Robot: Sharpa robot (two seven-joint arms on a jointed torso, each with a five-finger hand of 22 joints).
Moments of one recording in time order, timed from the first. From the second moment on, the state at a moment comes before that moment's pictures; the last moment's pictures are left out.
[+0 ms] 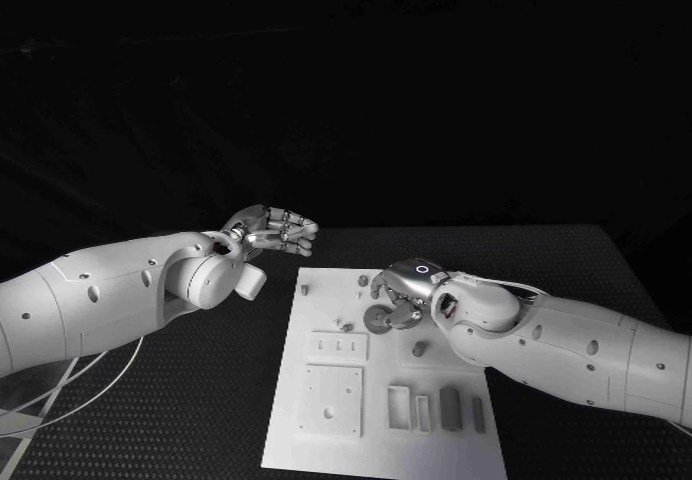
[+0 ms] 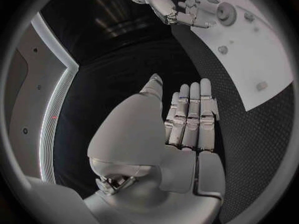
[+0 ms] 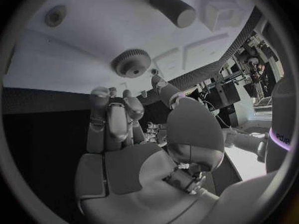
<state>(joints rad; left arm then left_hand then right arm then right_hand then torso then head) 1.38 -0.81 -0.16 1.32 -0.17 -0.22 0.18 1.52 -0.10 0.06 0.29 0.06 0.74 0.19 0.39 0.43 1.07 0.14 0.16 0.17 0.92 0.13 0.31 0.70 0.07 0.96 0.02 0.21 0.59 1.24 -0.55 -0.17 1.32 -1.71 -0.30 -0.15 0.95 -0.25 0.60 -0.15 0.04 0.88 0.13 0.26 0.52 1.28 0.02 1.11 1.20 1.35 -0.10 1.43 1.13 0.21 1.24 -0.07 0.89 1.31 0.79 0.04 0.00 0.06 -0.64</state>
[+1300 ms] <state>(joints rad) 1.38 -0.81 -0.16 1.31 -0.17 -0.22 0.18 1.52 -0.10 0.06 0.29 0.06 0.74 0.19 0.39 0.43 1.07 0.14 0.16 0.17 0.92 0.13 0.31 0.70 0.06 0.96 0.02 0.21 0.59 1.22 -0.52 -0.17 1.24 -1.70 -0.27 -0.13 0.99 -0.22 0.59 -0.19 0.04 0.88 0.13 0.26 0.51 1.28 0.02 1.11 1.21 1.35 -0.09 1.43 1.14 0.21 1.24 -0.07 0.89 1.31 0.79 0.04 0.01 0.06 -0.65</state>
